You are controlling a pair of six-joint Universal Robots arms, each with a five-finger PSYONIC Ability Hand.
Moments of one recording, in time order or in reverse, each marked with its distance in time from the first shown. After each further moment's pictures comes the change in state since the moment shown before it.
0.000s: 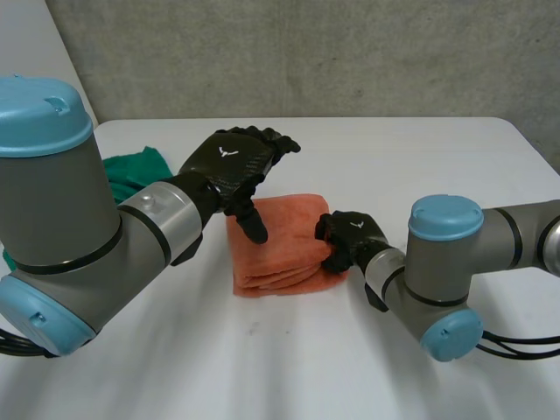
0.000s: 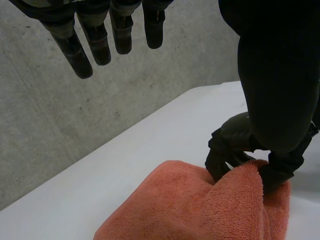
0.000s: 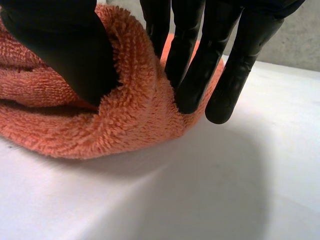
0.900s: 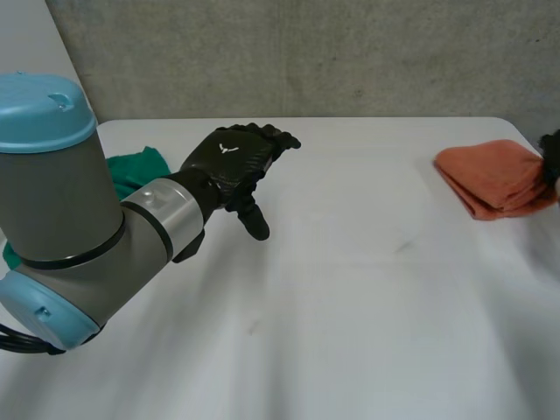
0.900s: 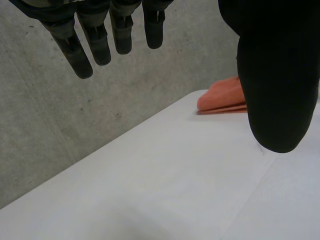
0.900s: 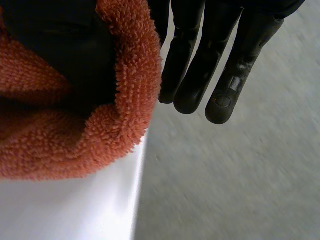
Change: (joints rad) left arm -0.001 -0.016 0.023 0.000 -0.003 -0.026; right arm -0.665 0.614 -1.165 0.205 0.057 -0.656; left_hand 0.000 0.000 0.000 0.000 0.000; right_hand 0.075 0.020 0.000 0.001 0.020
